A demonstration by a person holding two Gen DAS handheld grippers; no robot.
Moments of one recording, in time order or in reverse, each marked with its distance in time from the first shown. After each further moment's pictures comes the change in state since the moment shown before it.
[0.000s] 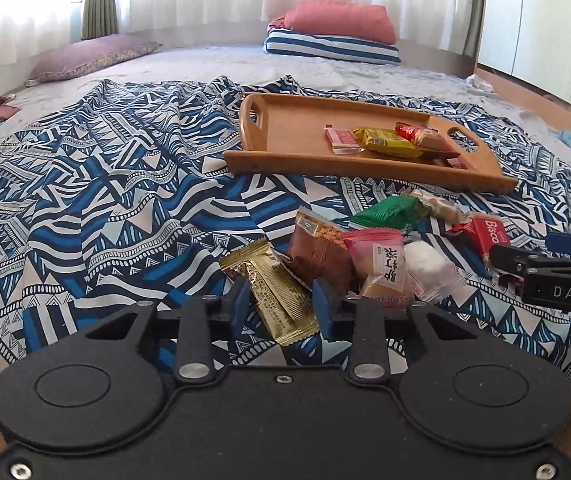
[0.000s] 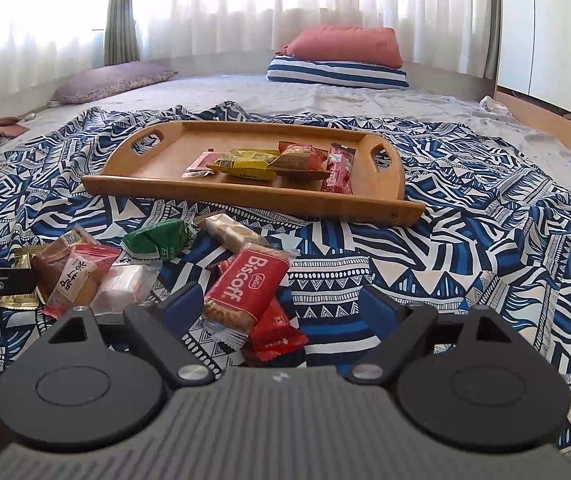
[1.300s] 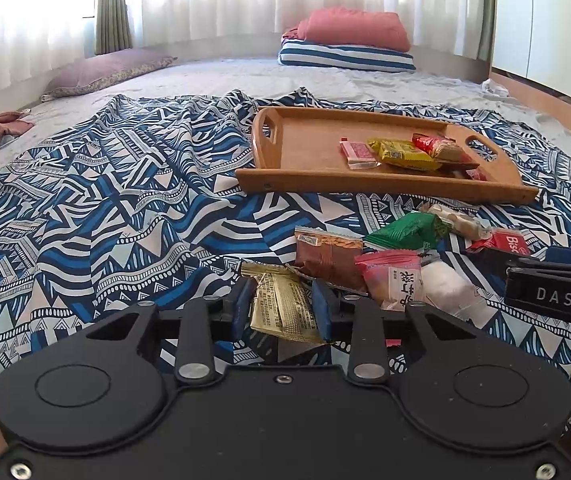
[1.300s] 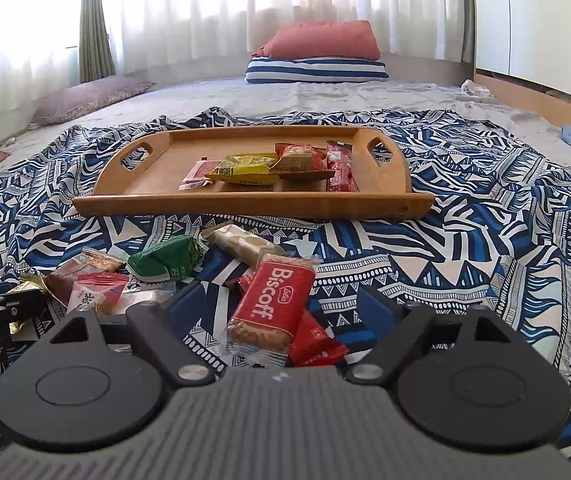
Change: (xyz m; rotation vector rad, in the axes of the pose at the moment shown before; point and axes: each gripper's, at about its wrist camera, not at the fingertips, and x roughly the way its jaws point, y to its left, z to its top) left arm 0.011 -0.004 0.010 0.008 -0.036 0.059; right arm 0.012 0.020 0.005 0.105 -0.008 -0.039
